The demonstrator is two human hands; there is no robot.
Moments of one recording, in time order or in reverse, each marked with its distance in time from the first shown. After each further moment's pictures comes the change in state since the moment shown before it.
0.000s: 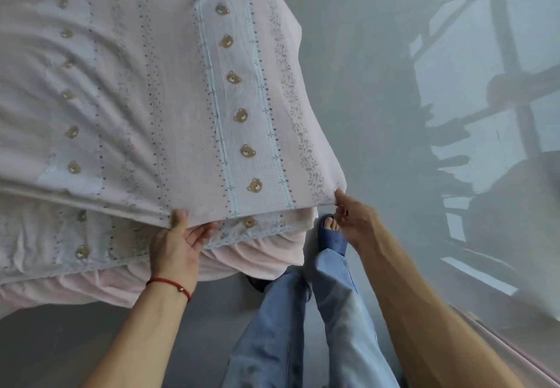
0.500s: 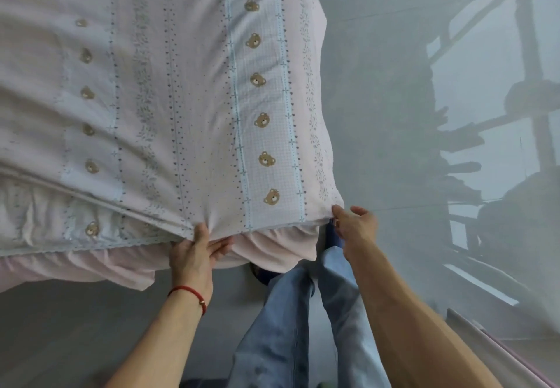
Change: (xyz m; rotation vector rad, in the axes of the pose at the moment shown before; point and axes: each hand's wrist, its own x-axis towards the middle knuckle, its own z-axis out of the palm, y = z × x) left_hand -0.009 -0.041 -0.028 0.095 0.059 -0.002; right_hand 0.009 0.061 0.006 -0.434 0.270 -0.214
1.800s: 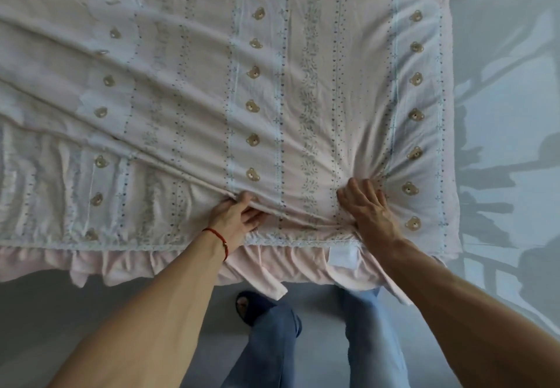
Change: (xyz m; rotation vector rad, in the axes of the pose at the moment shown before) left_hand 0.188 0.132 -0.166 -0.156 -0.263 -0.240; right_hand -0.119 -0.005 0.199 -1.531 -0.250 -1.371
